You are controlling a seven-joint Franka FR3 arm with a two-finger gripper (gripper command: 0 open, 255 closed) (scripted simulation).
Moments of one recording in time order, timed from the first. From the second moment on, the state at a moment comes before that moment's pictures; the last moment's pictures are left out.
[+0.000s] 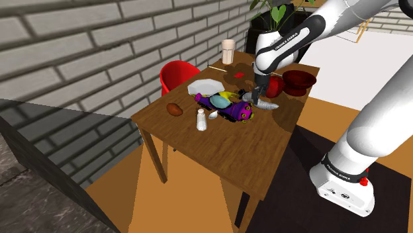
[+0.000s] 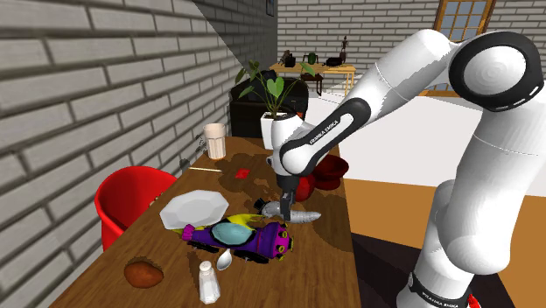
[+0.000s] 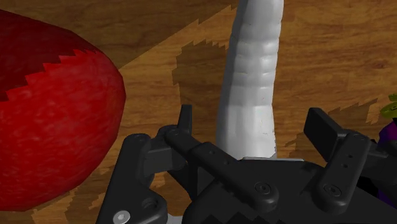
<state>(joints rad) -0.10 -0.07 -0.14 -2.48 -0.05 2.33 -0.30</state>
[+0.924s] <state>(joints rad) -0.10 -0.07 -0.14 -2.48 -0.04 2.34 -0.29</state>
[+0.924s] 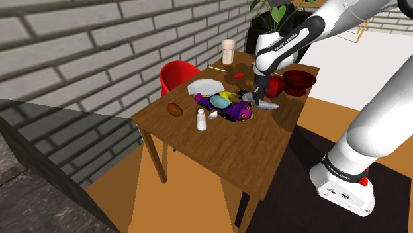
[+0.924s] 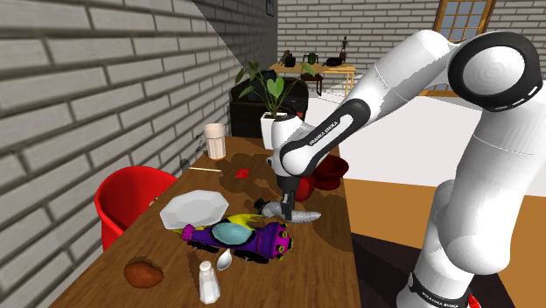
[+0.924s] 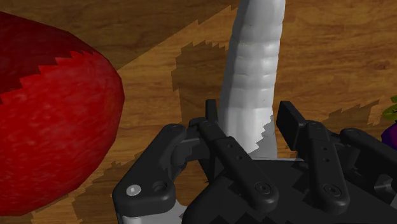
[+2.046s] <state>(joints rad) -0.10 -0.18 -0.13 -2.41 -0.06 2.15 -0.29</state>
